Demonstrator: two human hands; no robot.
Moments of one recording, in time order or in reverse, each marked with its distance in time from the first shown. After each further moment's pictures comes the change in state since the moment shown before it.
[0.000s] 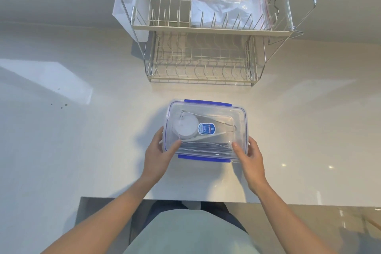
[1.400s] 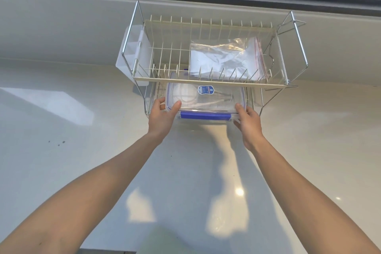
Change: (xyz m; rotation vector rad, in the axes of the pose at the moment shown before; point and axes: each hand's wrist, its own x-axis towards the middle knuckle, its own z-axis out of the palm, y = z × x) left_hand 0.184 0.144 0.008 -0.084 0.165 0.014; right_hand 0.165 -0.178 0.037 0.290 0.028 -0.028
